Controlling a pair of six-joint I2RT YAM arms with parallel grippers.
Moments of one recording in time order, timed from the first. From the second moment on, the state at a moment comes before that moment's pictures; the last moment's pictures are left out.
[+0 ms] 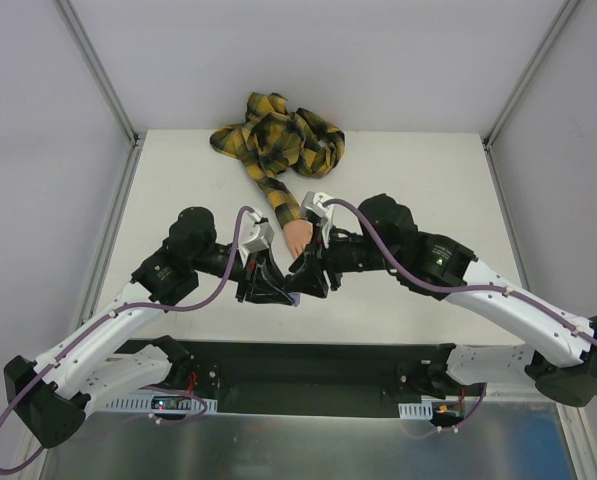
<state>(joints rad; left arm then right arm) -0.65 0.89 0.81 -0.17 1.13 -0.14 1.06 1.16 1.29 -0.52 -0.41 0.17</state>
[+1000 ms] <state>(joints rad) -0.66 0.79 0.79 -0.23 0.64 -0.09 1.48 1.32 1.41 -0.54 0.80 0.33</state>
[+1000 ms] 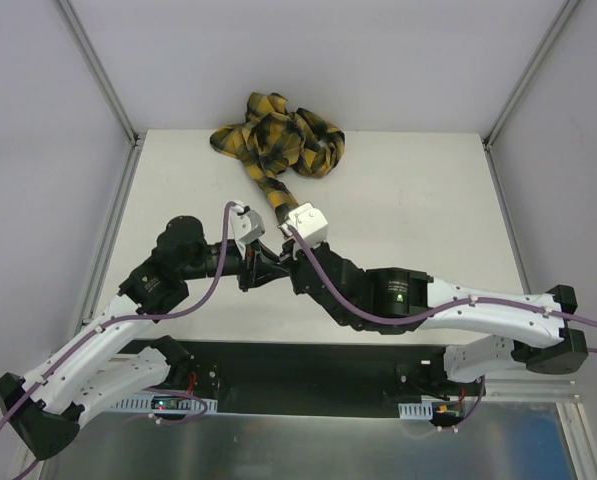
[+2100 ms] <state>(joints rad) -0.68 0.93 0.82 -0.26 0.96 -0.09 1.10 1.15 1.23 -0.50 -0.17 0.23</state>
